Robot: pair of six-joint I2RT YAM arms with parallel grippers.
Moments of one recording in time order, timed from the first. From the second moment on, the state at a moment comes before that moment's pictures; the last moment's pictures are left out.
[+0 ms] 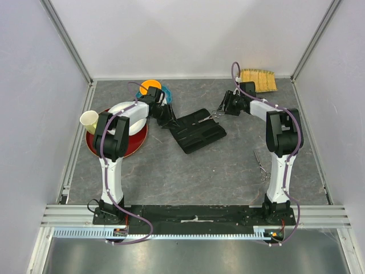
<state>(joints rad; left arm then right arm) -0.30 2.14 1.52 -0.45 0.44 -0.58 0.13 2.16 1.49 -0.14 -0.36 0.42</state>
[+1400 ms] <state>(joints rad) -0.30 2.10 1.51 -0.57 0.30 -0.57 0.20 2.21 1.48 0.03 -0.36 0.28</state>
